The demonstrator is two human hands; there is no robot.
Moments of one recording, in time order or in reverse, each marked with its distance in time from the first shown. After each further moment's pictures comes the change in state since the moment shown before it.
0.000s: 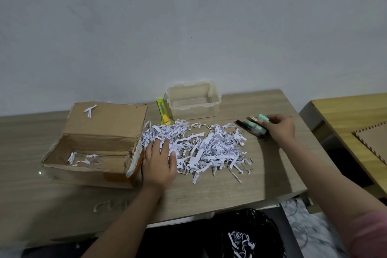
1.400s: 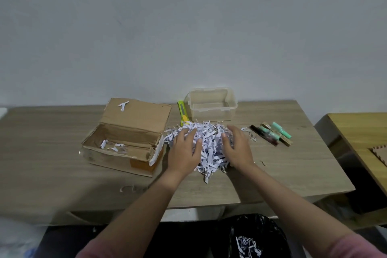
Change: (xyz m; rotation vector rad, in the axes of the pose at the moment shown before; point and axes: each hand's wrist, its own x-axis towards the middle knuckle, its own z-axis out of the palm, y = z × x) left_hand 0.004 0.029 -0.030 -0.289 0.040 0.066; right_hand -0.131 -0.037 0.096 -0.133 -0.253 -0.502
